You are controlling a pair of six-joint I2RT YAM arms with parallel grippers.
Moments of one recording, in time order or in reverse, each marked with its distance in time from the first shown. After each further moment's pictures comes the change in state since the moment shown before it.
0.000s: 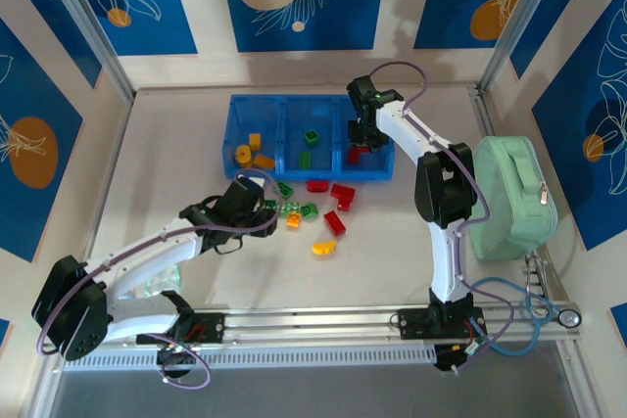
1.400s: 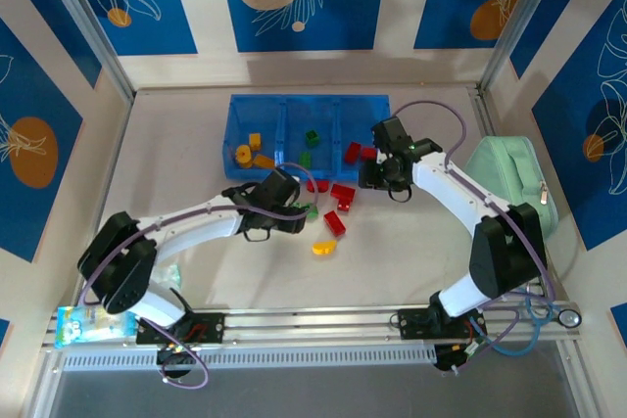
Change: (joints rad) left arm -0.092 0.335 0.216 0.008 0.050 0.028; right arm 0.037 -0.630 -0.718 0.181 -0.153 0.092
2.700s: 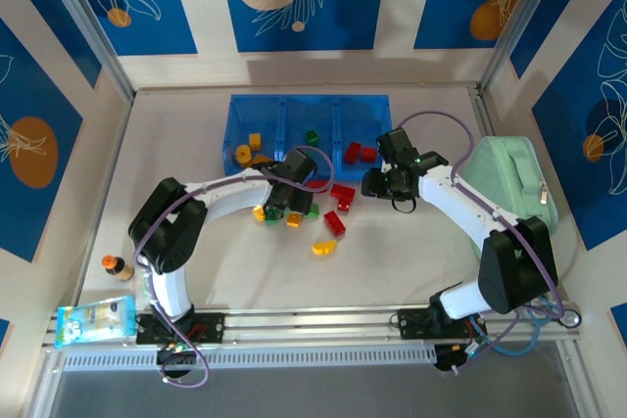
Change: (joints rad) left arm 0.064 0.321 0.276 -0.087 -0.061 0.026; right arm 0.002 -0.080 -0.108 0.057 -0.003 0.041
